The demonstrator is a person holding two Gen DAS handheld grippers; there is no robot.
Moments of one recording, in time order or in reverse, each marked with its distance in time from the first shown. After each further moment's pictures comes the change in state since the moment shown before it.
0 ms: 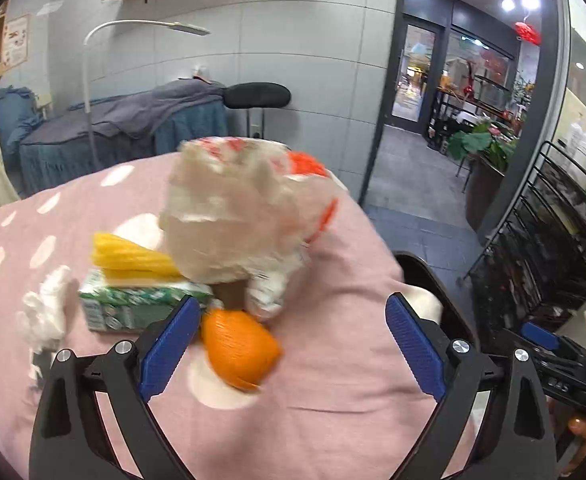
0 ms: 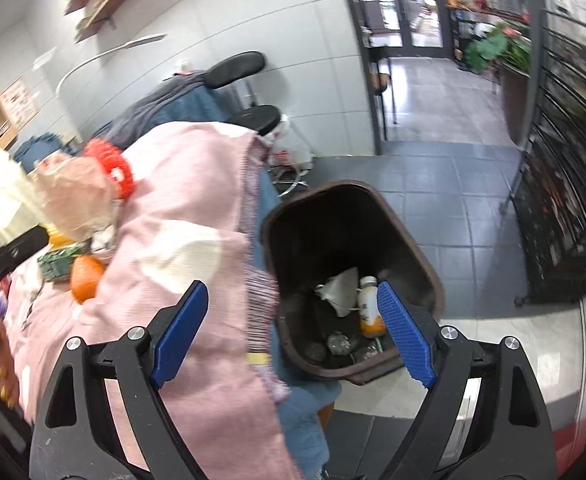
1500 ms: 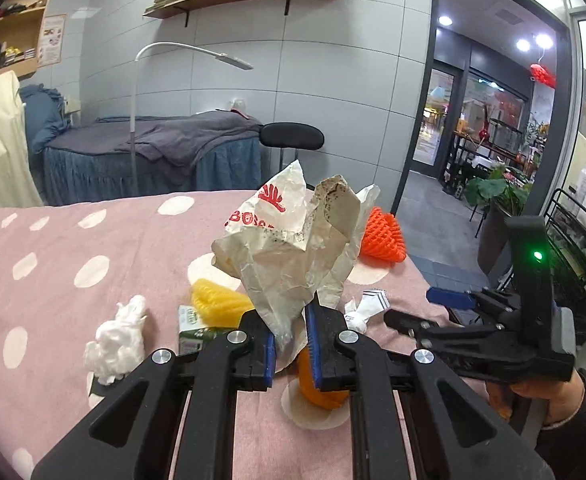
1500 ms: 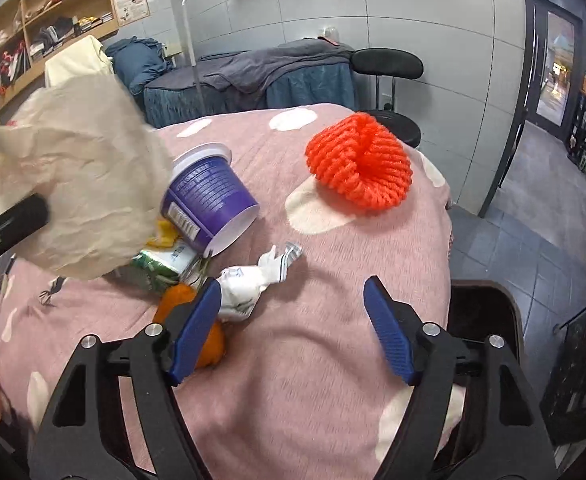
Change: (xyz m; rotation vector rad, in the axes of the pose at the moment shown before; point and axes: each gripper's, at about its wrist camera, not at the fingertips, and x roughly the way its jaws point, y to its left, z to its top) left arm -0.040 0.080 0.008 -0.080 -0.137 0.024; right arm 0.092 0.185 0.060 -0.433 0.068 0.187
